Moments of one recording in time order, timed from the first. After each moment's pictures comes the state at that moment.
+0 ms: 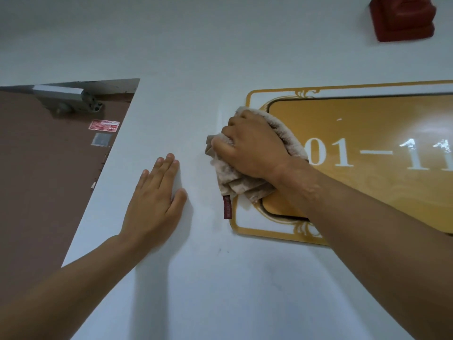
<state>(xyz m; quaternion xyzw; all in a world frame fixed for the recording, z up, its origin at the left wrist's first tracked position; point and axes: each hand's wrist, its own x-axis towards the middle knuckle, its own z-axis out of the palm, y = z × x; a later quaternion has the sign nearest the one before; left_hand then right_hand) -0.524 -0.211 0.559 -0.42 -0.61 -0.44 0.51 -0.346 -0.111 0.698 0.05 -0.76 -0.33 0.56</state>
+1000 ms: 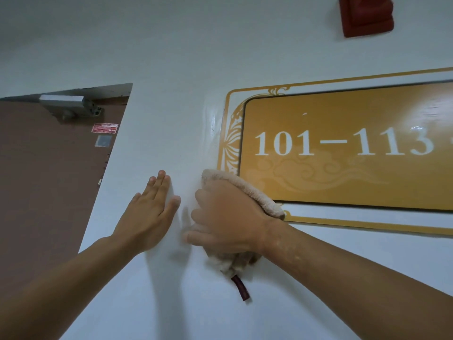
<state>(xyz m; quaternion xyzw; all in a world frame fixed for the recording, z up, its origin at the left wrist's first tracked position) -0.492 -0.232 0.533 -0.41 -0.75 -0.37 0.37 -0.320 -0.100 0.569 0.14 -0.79 -0.39 0.45</state>
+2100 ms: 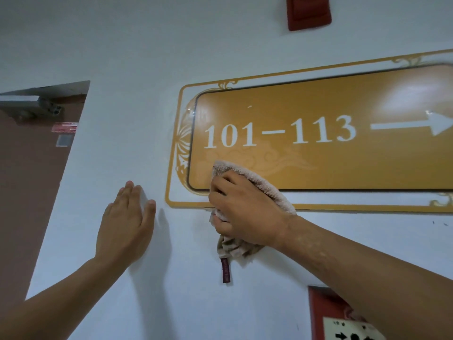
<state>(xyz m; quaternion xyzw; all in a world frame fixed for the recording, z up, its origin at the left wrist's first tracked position) -0.425 -0.186 0.502 -0.32 -0.72 -0.43 0.43 -0.213 -0.034 0.564 0.10 -0.80 -0.36 0.46</state>
